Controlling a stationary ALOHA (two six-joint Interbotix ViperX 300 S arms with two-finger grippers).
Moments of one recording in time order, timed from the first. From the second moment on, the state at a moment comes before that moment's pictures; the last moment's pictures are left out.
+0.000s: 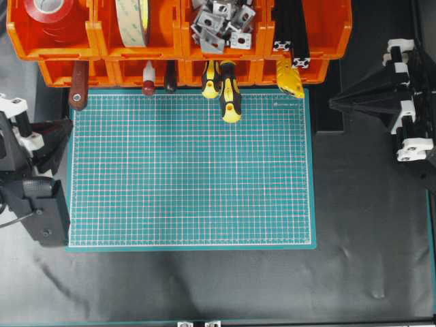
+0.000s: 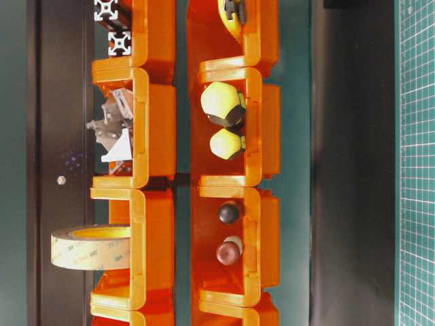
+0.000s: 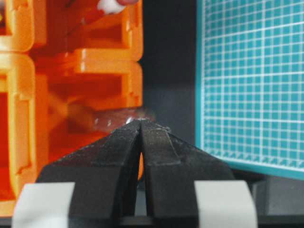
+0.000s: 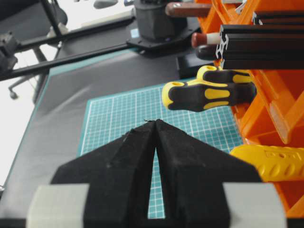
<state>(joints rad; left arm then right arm) -0.66 -0.35 0.61 0.96 1.37 -0.70 0.00 -0.98 1.19 0.02 -0.05 0.20</state>
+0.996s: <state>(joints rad) -0.40 -0.37 0.77 0.96 1.16 -0.65 0.00 -1.03 1.20 0.02 0.03 0.20</state>
